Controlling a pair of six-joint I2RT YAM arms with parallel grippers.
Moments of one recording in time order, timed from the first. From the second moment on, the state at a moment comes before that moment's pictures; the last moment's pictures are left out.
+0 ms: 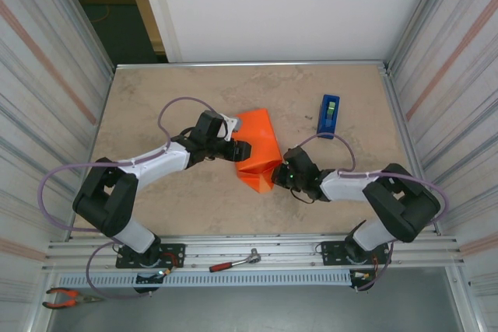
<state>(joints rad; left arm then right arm) -0.59 1.56 0.92 -0.15 0.35 -0.34 0.72 1.47 0.49 0.16 -0.05 0.99</state>
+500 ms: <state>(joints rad) -0.59 1.56 0.91 -0.15 0.35 -0.34 0.77 1.49 0.48 0.16 -0.02 0.99</state>
